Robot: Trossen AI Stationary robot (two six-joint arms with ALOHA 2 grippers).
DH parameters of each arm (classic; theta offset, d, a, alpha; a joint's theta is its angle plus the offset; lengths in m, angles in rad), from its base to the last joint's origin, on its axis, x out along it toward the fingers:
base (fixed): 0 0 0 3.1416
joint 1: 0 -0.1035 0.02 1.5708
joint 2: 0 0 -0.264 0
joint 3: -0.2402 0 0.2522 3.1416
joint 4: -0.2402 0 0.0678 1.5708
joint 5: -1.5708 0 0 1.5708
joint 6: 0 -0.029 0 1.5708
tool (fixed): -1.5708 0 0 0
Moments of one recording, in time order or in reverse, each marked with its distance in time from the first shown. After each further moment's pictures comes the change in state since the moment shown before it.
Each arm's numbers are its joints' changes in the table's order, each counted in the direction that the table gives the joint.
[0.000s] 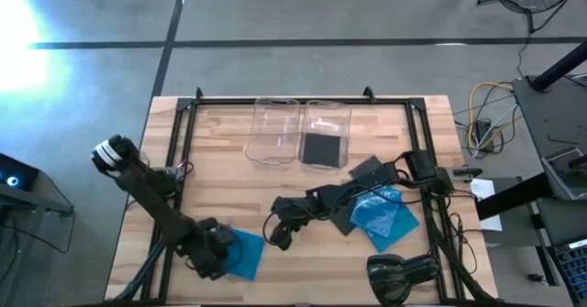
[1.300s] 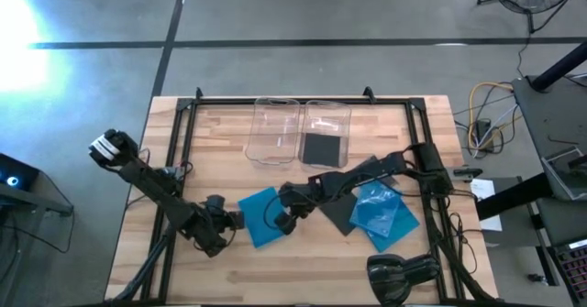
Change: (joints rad) left arm -0.130 -0.063 0.177 0.071 -0.354 1.003; right arm 0.064 -0.081 0.009 -0.242 0.010 -0.076
